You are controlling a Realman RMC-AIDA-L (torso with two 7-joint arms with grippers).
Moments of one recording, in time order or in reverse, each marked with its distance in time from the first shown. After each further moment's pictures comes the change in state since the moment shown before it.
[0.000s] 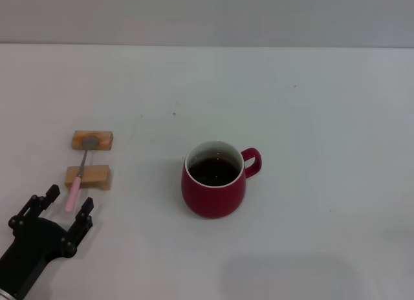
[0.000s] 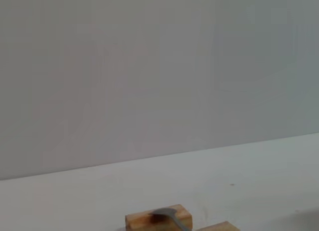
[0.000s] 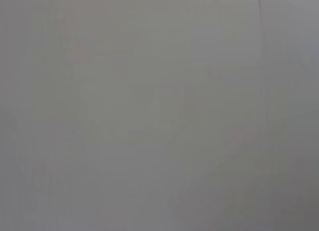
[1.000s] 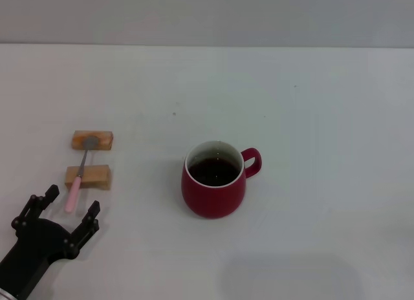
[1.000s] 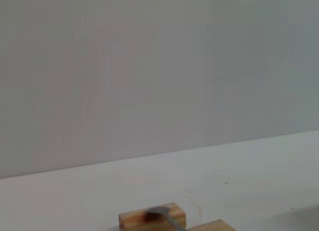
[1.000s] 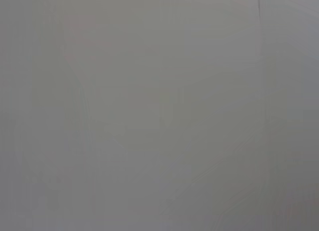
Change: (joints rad) left arm -0.004 0.000 0.009 -0.004 0.005 0.000 -0.001; right arm 0.007 0.000 0.000 0.000 0.006 0.000 0.000
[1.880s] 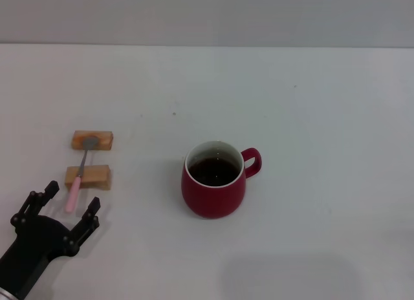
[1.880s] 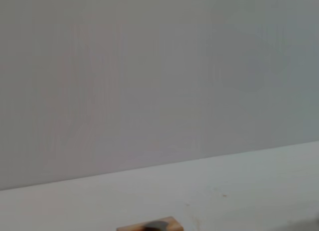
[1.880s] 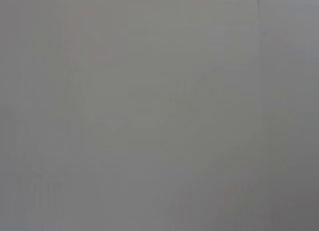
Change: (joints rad) left arm -0.001 0.002 0.001 0.000 0.000 0.028 -0.002; right arm -0.011 0.002 0.000 0.000 -0.004 0.002 0.000
